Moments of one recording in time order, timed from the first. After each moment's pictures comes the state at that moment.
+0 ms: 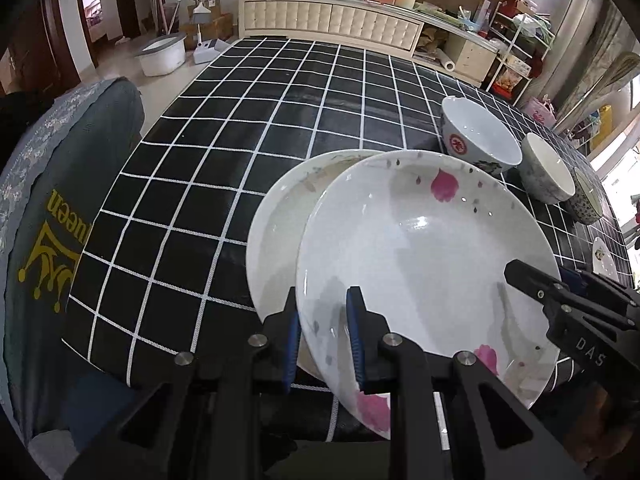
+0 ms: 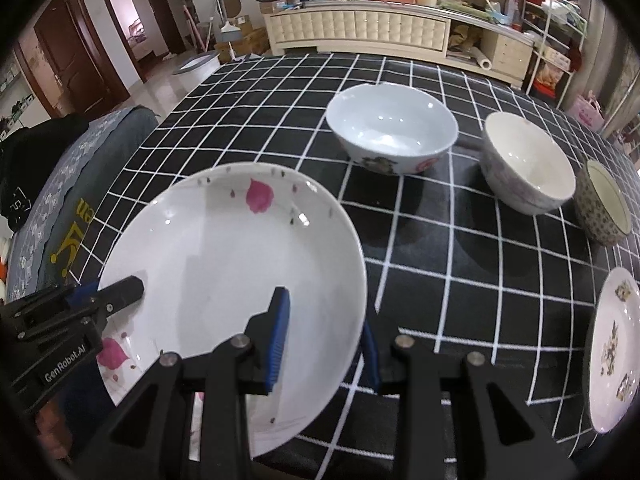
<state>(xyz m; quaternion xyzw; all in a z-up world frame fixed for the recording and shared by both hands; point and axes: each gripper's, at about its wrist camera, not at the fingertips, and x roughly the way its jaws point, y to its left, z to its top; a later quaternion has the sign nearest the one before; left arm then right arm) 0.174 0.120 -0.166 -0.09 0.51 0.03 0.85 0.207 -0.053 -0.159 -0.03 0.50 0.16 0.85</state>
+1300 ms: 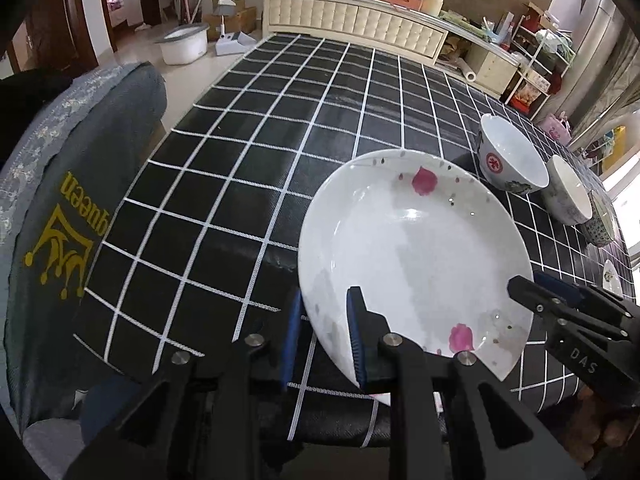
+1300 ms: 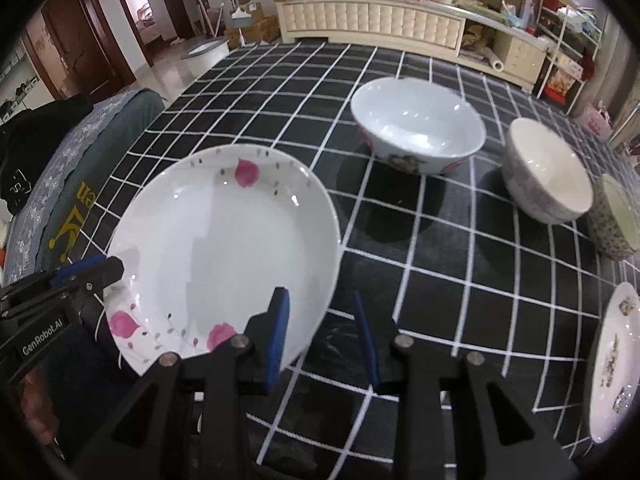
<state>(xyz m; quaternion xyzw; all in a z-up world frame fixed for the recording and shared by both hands) 0.171 0.149 -0.165 -0.11 0.51 0.06 0.85 0.203 -0.042 -0.158 -0.05 0.51 0.17 0.84</state>
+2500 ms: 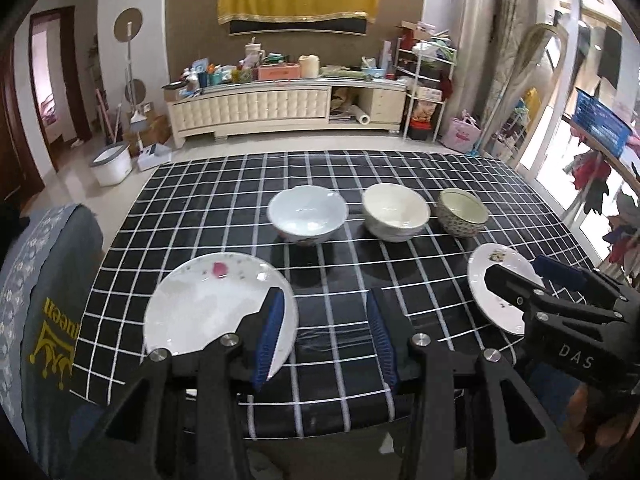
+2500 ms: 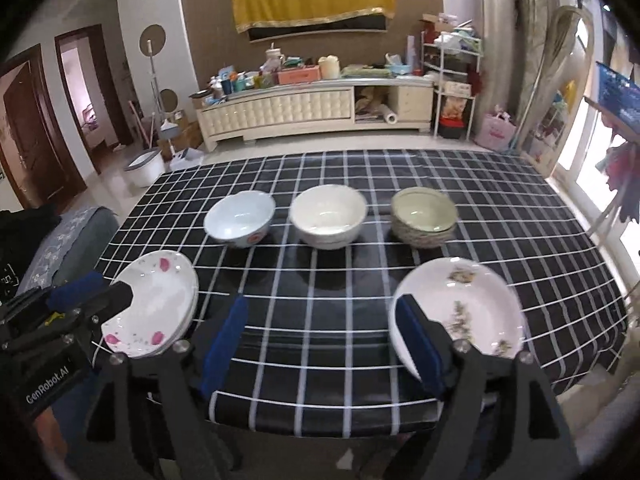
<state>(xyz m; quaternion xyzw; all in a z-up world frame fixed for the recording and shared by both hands) 0.126 -0.038 -0.050 0.00 0.38 -0.08 0.92 0.117 -0.207 -0.050 0.03 0.37 0.03 0.93</state>
